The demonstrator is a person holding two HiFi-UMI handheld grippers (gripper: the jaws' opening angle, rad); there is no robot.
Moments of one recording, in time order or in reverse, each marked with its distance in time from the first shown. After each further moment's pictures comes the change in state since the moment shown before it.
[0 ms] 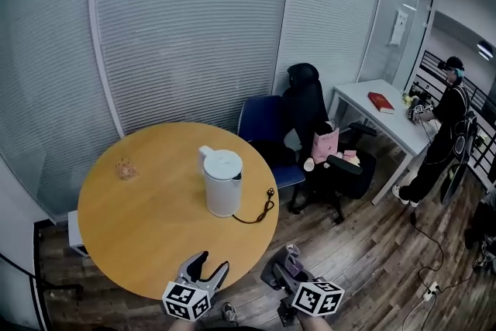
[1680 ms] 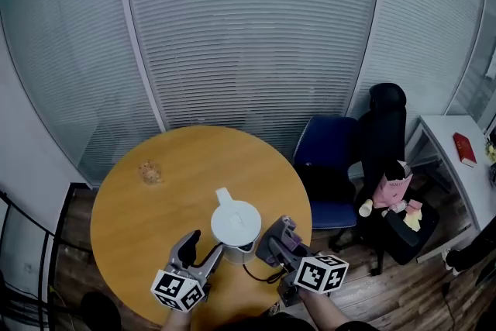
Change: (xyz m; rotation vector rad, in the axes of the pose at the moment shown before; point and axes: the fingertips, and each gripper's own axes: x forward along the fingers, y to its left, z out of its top) left arm 0.150 0.146 0.124 0.032 -0.226 0.414; right arm 0.281 -0.032 0.169 -0.049 0.226 0.481
